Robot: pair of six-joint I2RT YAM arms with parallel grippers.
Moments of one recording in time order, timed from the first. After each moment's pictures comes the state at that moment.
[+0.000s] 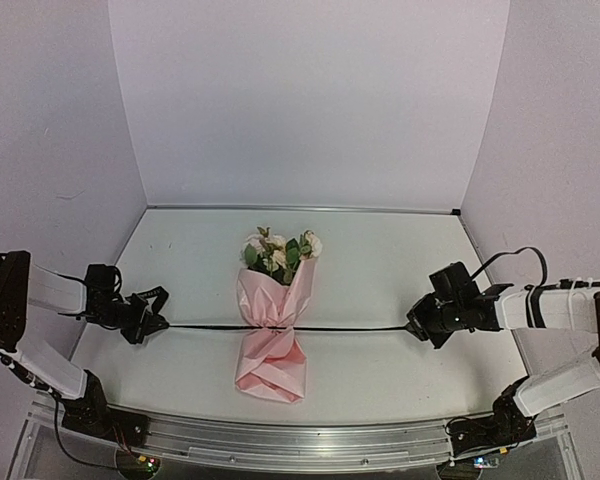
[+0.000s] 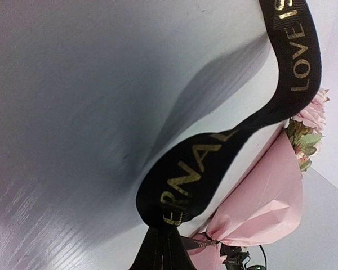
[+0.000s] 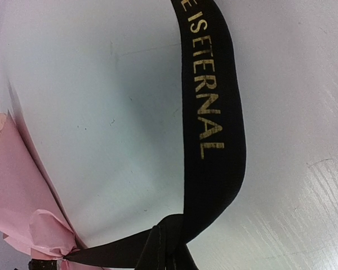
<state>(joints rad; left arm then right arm) 0.08 1.44 0.44 -0.09 0.63 -1.04 0.51 1.33 0.56 -0.22 -0.01 1.32</state>
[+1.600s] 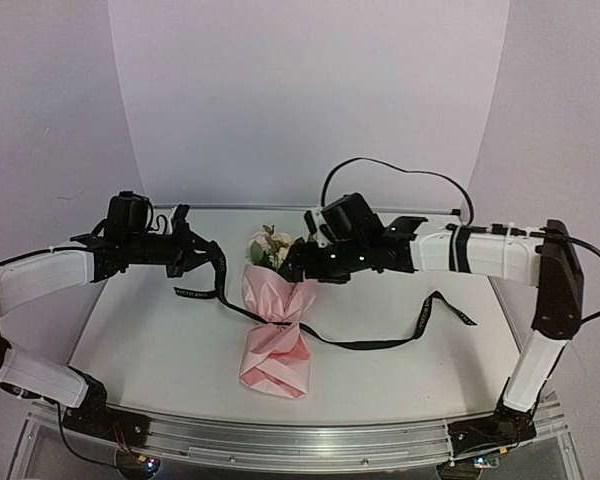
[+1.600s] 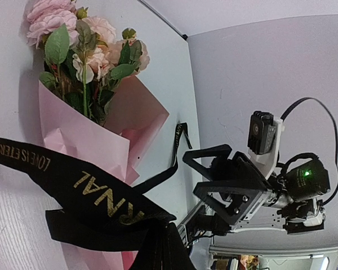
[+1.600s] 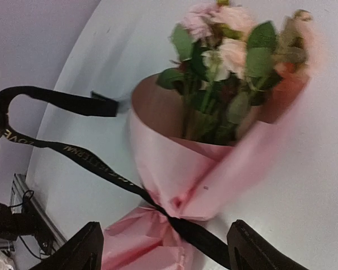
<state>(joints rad) -0.38 1.27 0.83 -0.04 0.71 -0.91 0.88 1.76 1.36 -0.34 -0.05 0.64</state>
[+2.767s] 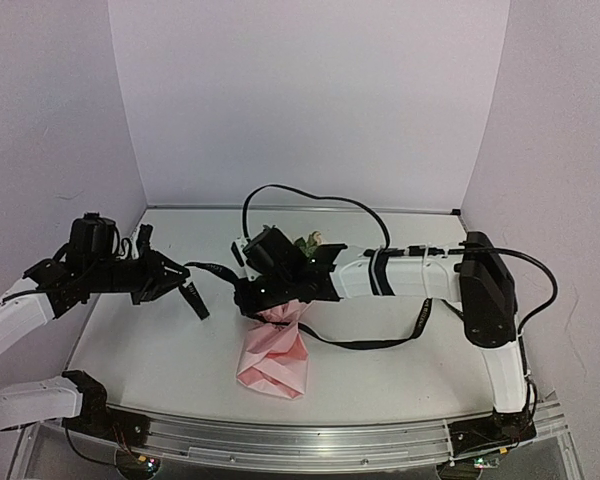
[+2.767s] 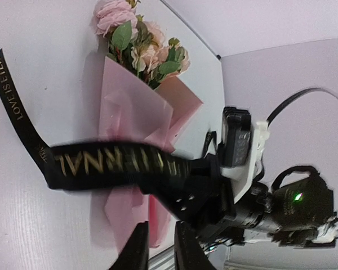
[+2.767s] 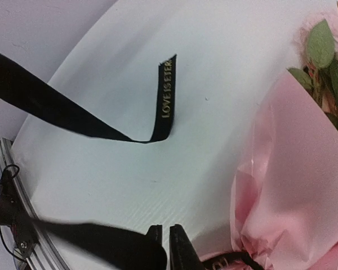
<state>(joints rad) -0.41 0.87 0.70 -0.38 0.47 -0.91 1.10 2.17 1.76 -0.32 0.02 0.52</state>
